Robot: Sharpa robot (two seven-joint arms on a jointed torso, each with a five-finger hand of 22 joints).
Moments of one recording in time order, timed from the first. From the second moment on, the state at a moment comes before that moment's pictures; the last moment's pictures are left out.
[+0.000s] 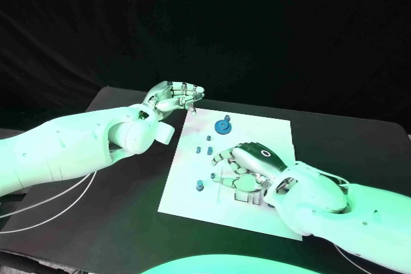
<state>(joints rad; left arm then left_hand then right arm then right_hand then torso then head) 1.21 -0.88 -0.02 1.48 -0.14 -0.27 0.36 1.44 -0.20 0.50 0.10 0.27 0.83 0.21 0.25 0.28 0.80 0.16 0.40 0.15 0.99 0.08 1.08 0.45 0.18 0.98 0.16 0.87 0.60 1.09 -0.79 -0.11 1.83 -1.62 -0.49 -0.15 1.32 -0.18 0.28 0.20 0.18 0.97 0.14 0.17 0.36 1.35 0.06 1.38 1.31 1.47 -0.02 1.54 1.31 0.03 1.47 0.08 1.48 1.31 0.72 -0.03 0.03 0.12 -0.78</state>
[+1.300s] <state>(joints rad) 1.17 -0.91 -0.03 1.53 -0.14 -0.27 0.38 1.36 -0.21 0.45 0.14 0.27 0.81 0.20 0.29 0.28 0.85 0.14 0.62 0.23 1.00 0.07 1.12 0.44 0.18 0.98 0.15 0.83 0.57 1.03 -1.15 -0.14 1.99 -1.44 -0.46 -0.42 1.17 -0.17 0.13 0.29 0.24 0.99 0.10 0.33 0.51 1.45 0.03 1.43 1.31 1.47 -0.04 1.54 1.31 0.01 1.47 0.07 1.52 1.31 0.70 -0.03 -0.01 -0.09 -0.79</state>
